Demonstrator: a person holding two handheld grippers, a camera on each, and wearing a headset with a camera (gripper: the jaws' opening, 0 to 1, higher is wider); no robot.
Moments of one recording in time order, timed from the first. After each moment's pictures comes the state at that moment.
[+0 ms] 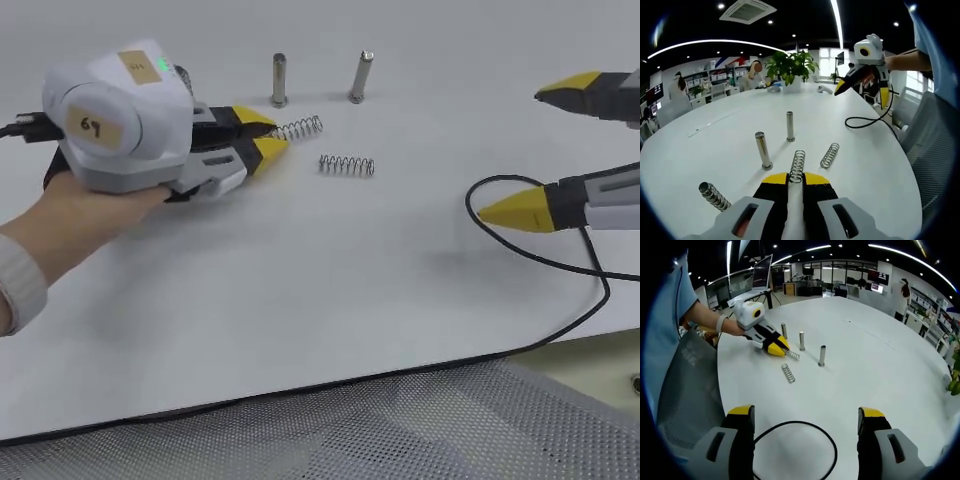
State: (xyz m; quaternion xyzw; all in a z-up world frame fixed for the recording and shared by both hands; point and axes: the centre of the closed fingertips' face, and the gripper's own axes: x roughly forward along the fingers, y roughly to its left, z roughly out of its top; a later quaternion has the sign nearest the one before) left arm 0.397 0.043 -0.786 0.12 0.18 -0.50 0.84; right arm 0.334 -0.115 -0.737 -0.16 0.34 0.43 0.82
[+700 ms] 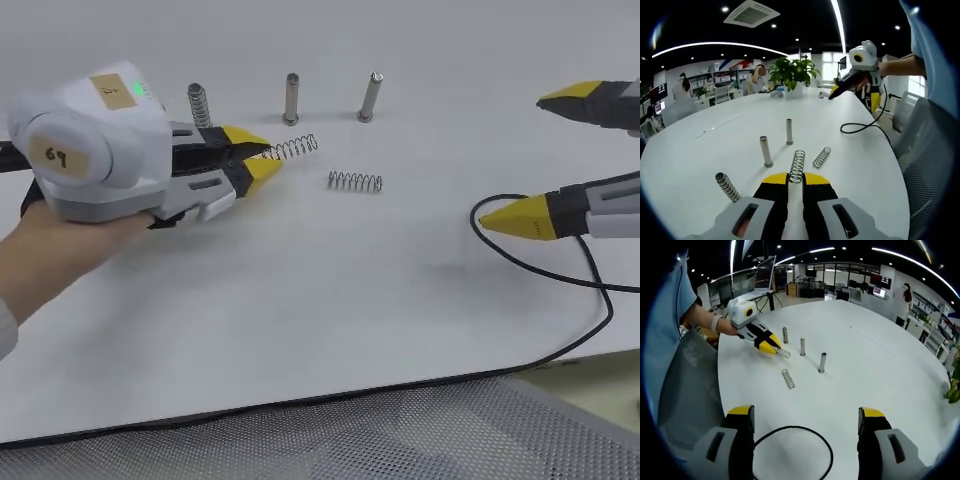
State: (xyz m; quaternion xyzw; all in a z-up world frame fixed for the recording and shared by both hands) left arm 0.378 0.061 -0.763 0.10 0.16 -0.49 0.85; right arm 0.336 -0.107 -0.722 -0.18 0.33 0.44 0.82
